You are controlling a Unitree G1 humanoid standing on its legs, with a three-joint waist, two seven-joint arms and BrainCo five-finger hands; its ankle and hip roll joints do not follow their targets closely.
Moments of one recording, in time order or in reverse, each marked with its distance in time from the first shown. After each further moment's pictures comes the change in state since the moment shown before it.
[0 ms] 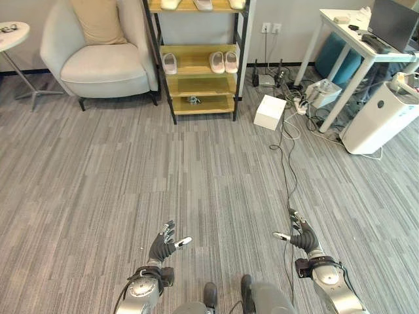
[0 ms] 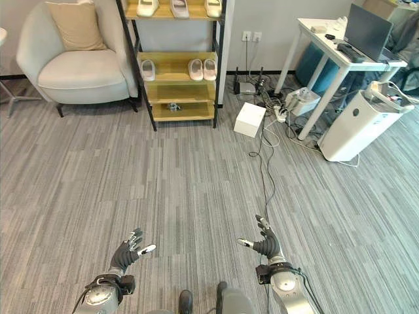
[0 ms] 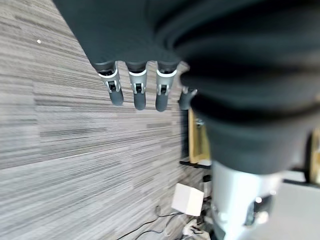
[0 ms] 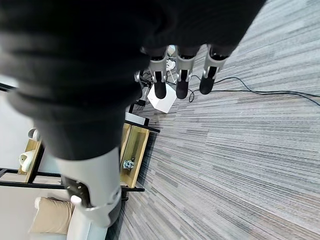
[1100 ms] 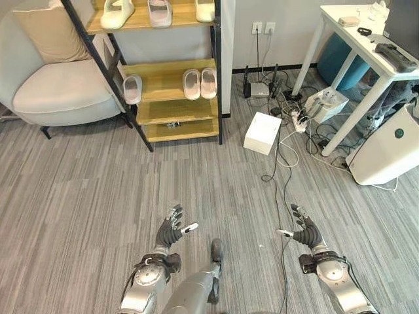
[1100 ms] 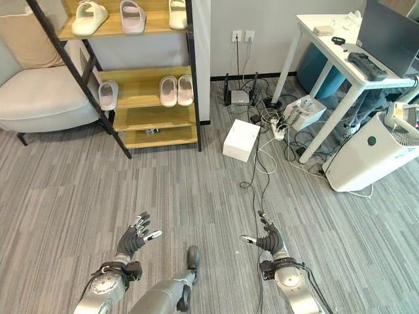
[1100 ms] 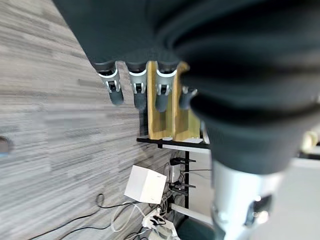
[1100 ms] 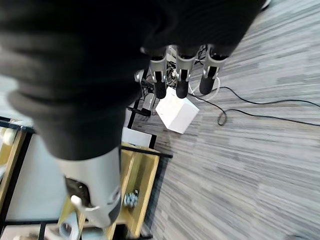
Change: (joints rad) left arm -0.047 -0.020 -0.008 -0.095 0.001 -0.019 0.008; right arm -0.024 -0.023 -0.002 0.001 0.001 -0.001 0.010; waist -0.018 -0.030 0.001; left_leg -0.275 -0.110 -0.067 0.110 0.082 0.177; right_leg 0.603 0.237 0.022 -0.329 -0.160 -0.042
